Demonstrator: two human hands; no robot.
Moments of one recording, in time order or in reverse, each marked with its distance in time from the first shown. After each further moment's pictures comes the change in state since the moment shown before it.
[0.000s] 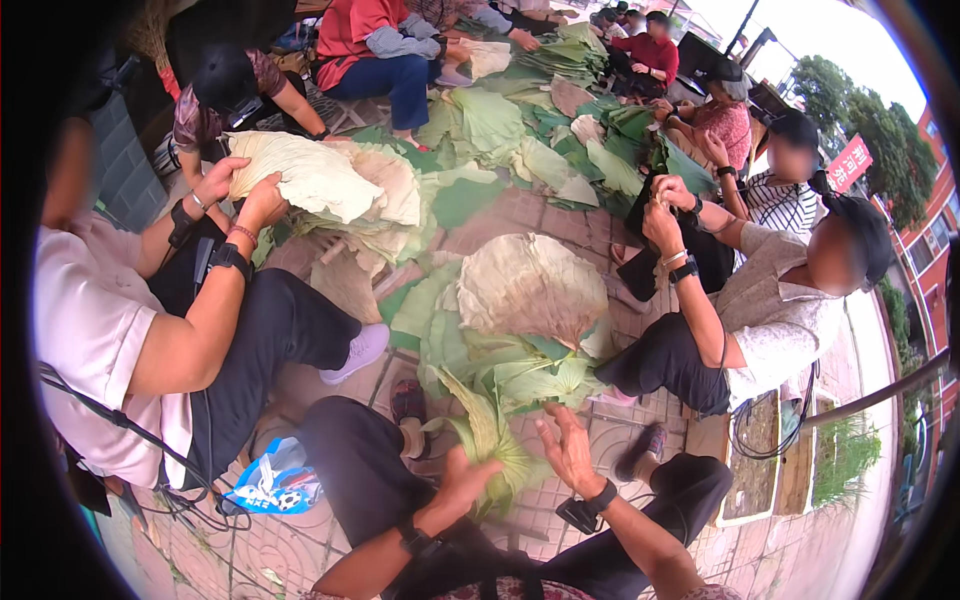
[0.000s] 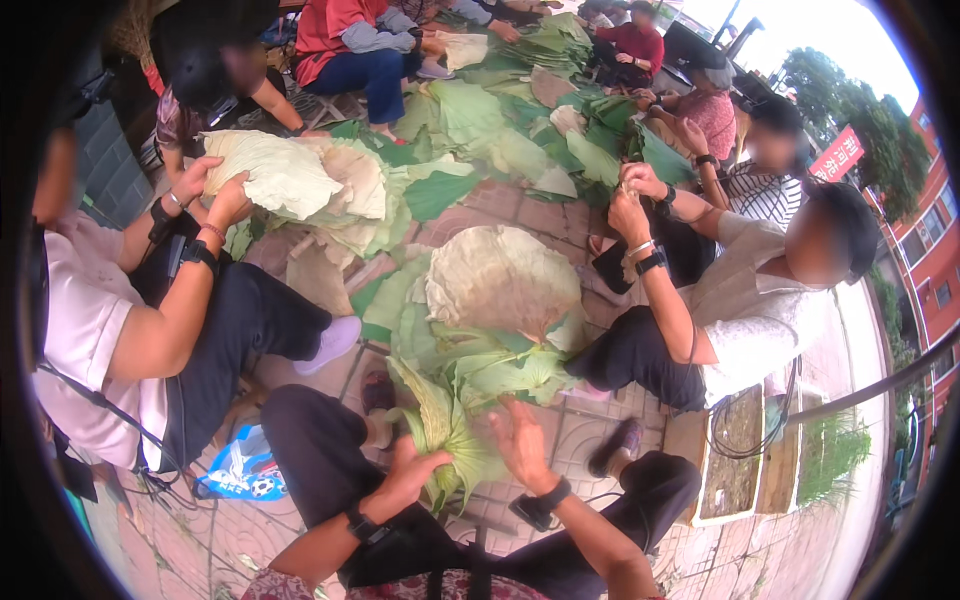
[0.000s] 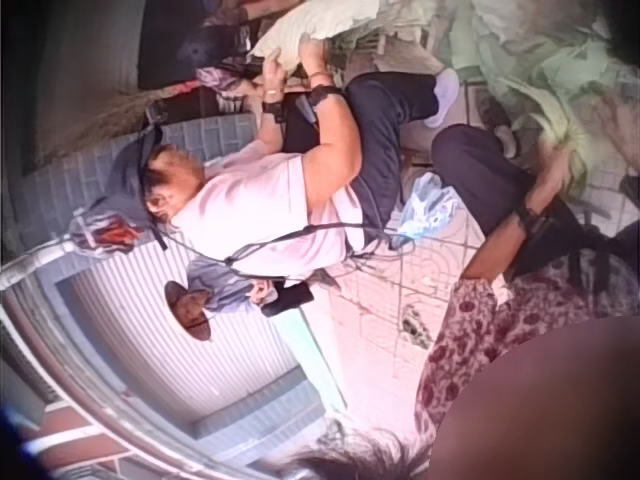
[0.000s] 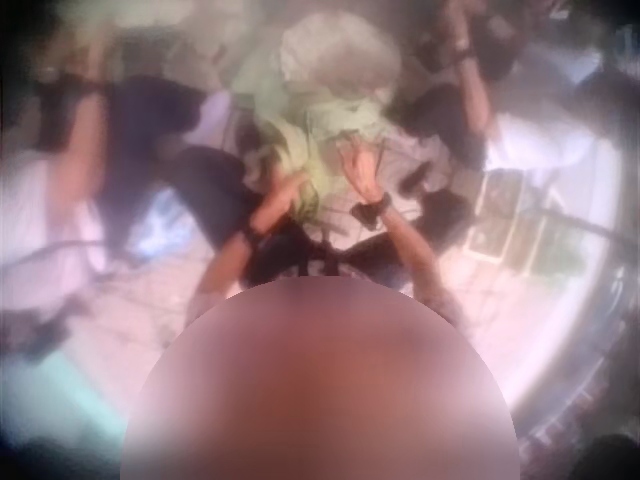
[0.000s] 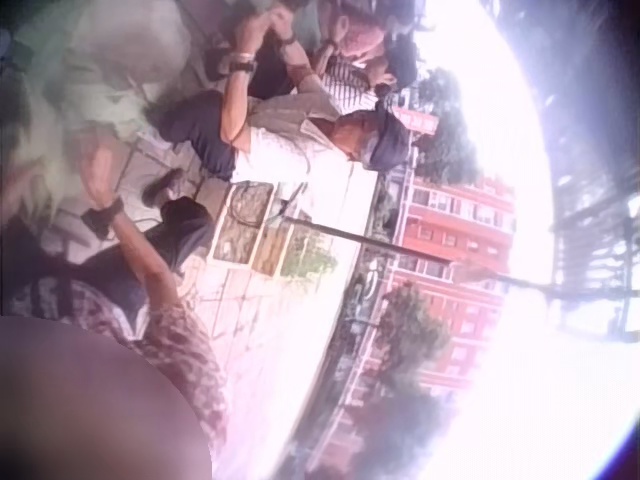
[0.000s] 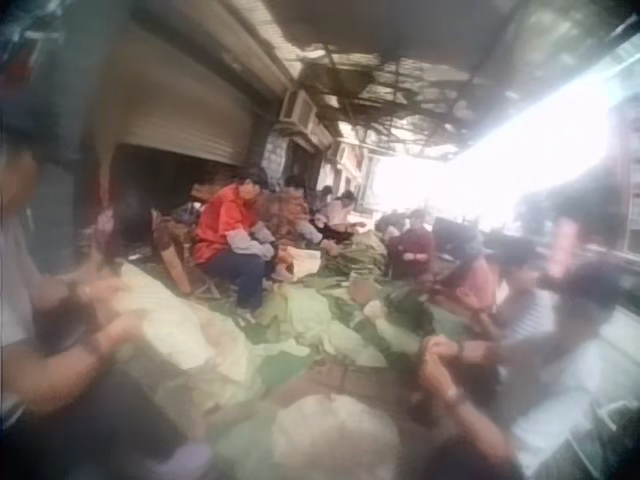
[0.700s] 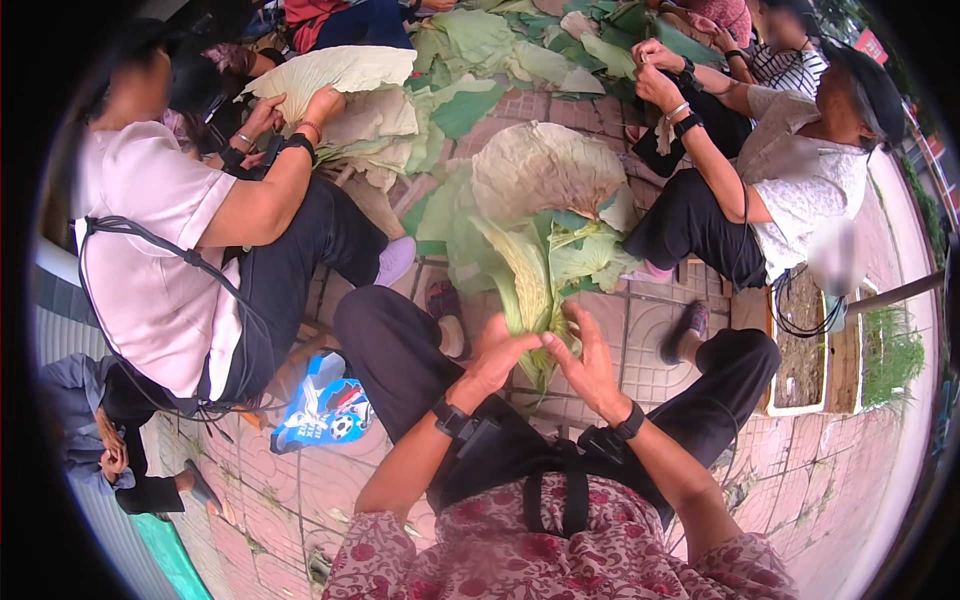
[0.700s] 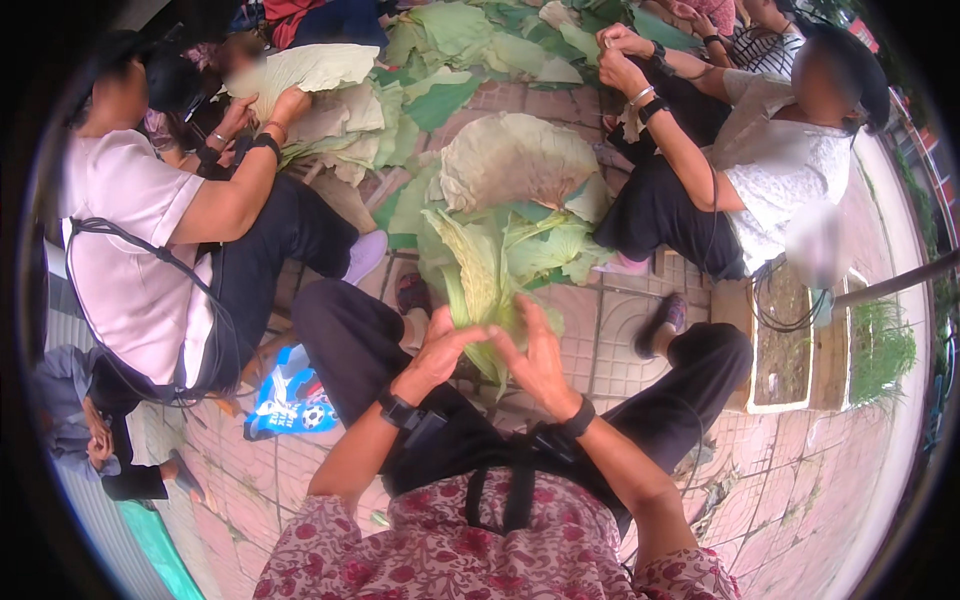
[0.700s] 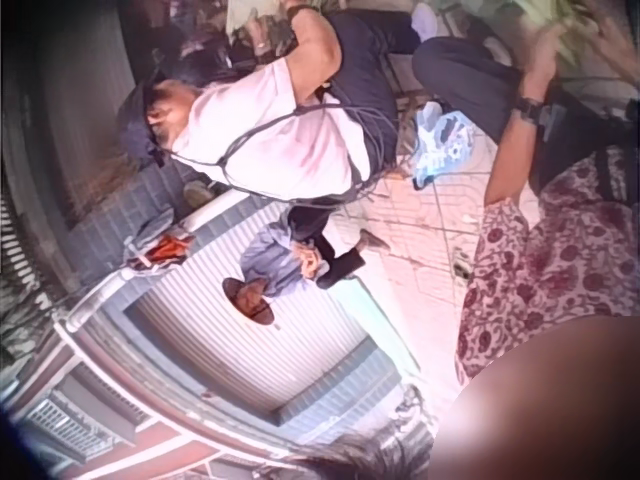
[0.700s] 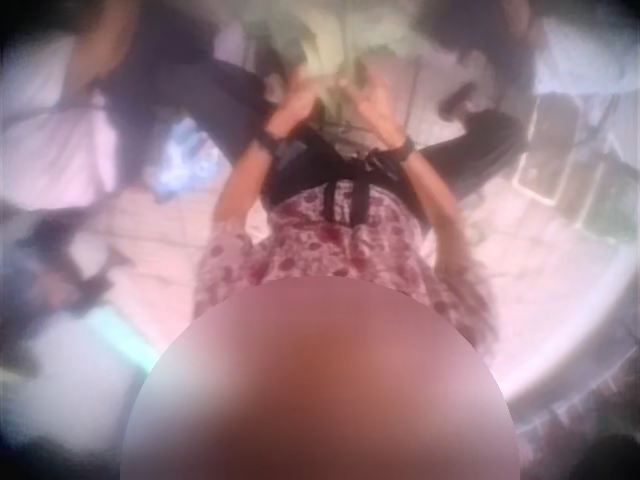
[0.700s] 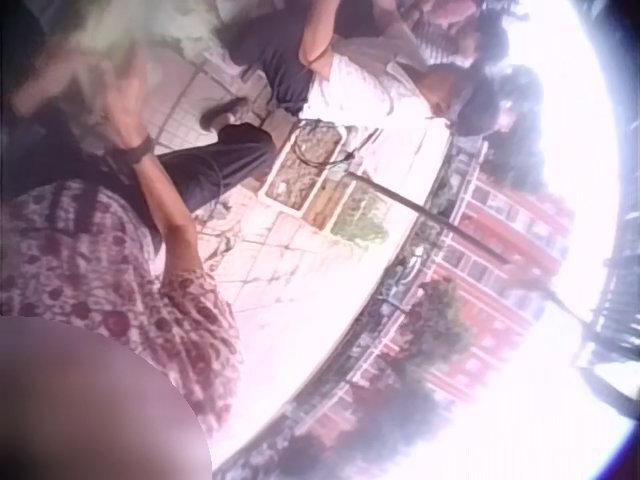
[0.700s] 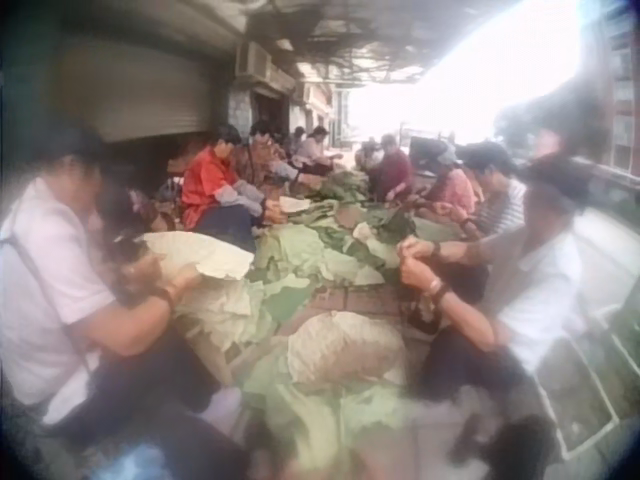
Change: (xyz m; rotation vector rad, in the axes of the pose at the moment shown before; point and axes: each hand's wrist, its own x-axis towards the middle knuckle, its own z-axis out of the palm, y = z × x) left_hand -0.008 0.000 0.009 -0.010 -0.315 0.078; right_hand -0.081 -0.052 0.008 0.227 0.126 0.063
